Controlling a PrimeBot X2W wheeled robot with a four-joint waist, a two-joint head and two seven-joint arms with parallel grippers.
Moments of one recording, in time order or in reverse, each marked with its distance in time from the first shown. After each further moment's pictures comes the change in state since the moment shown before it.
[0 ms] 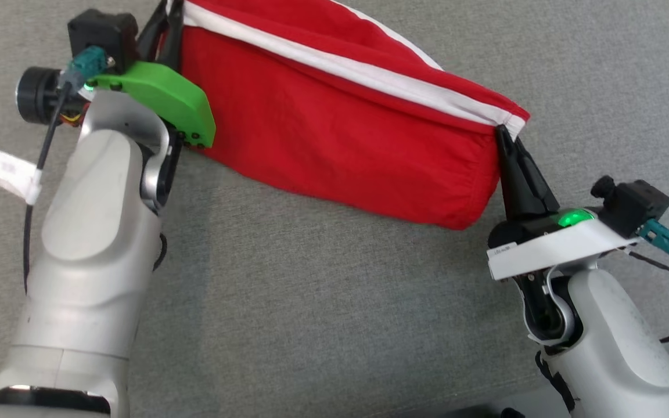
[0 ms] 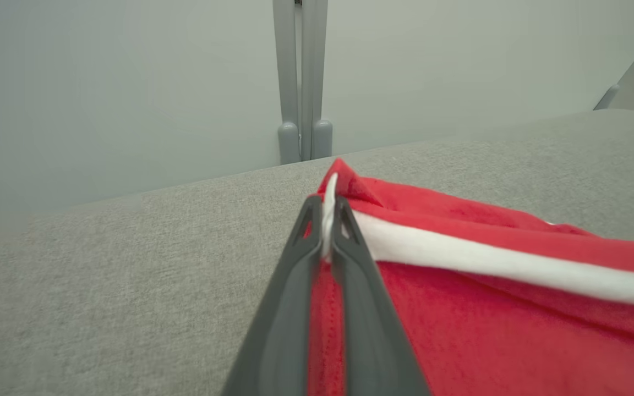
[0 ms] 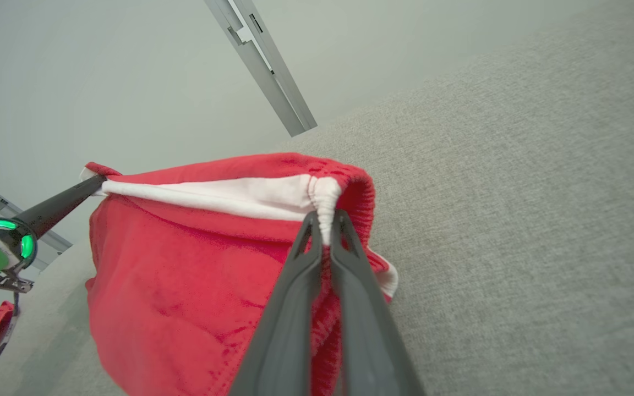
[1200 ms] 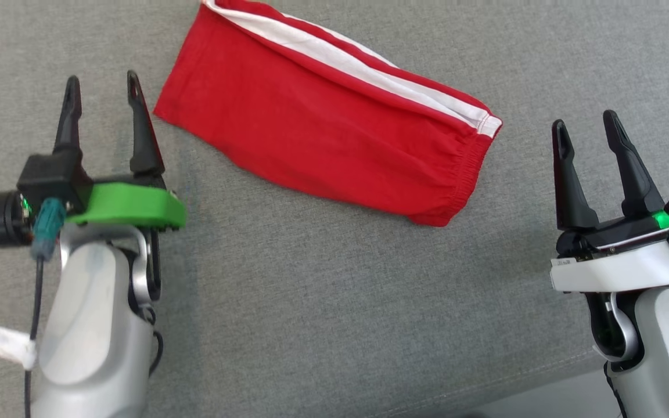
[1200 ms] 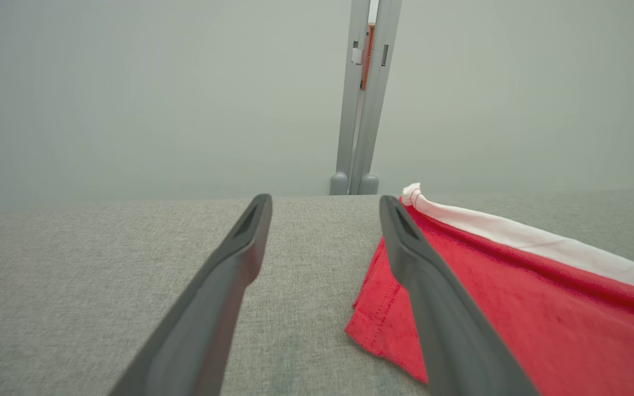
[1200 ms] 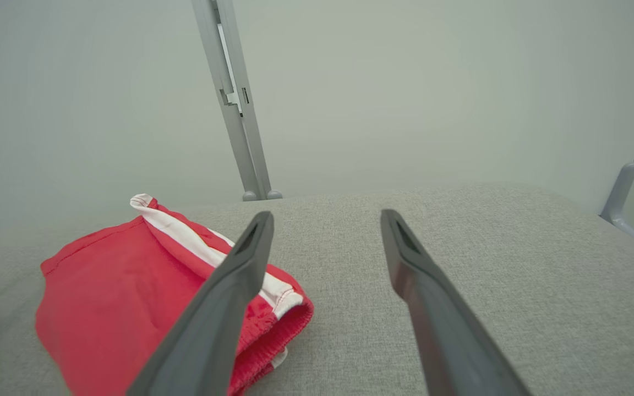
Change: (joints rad) left arm 0.328 0.007 0.133 -0.253 0.026 0.146 -0.235; right arm 0.103 -0.068 -0.150 -0.207 -0.269 0.000 -0.001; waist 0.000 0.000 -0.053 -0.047
